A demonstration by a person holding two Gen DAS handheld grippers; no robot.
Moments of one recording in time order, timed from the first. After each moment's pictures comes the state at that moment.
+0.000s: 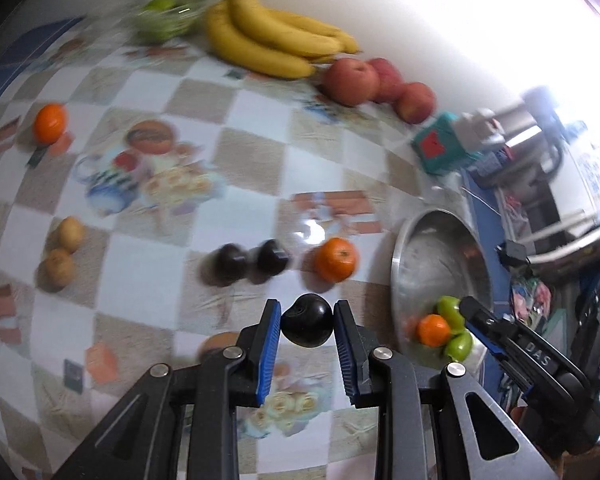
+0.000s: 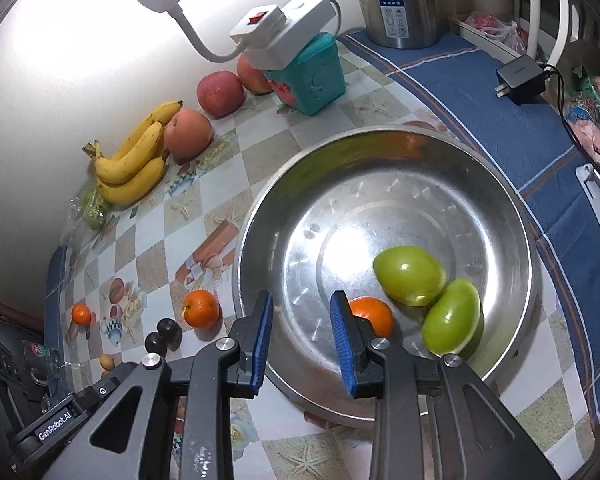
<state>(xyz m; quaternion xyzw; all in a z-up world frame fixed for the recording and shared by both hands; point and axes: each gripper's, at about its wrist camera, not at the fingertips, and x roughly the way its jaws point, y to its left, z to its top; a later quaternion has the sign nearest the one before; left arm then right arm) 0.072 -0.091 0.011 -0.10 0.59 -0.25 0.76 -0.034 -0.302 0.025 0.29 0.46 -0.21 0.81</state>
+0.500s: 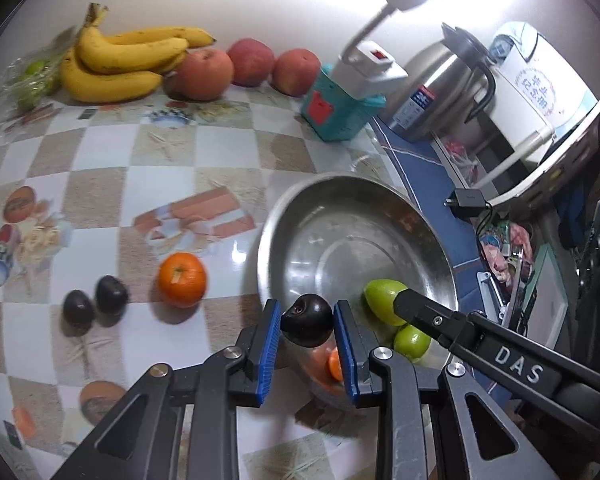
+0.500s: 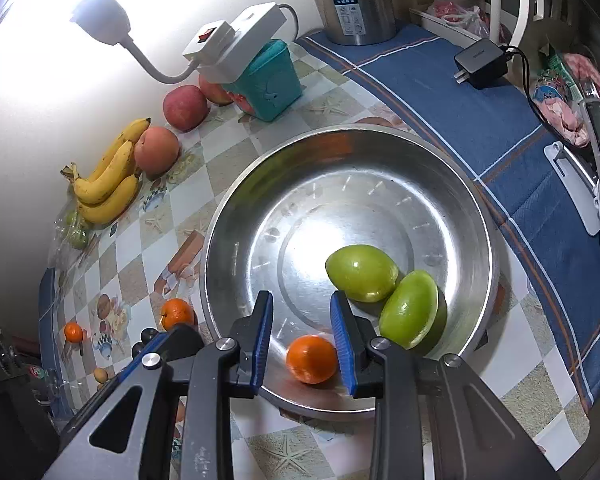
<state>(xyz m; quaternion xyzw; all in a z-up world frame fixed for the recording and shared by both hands) 0.048 -0.195 0.008 -0.03 0.54 -0.36 0.76 -0.051 -0.319 0.028 0.32 0.46 -0.25 0.79</state>
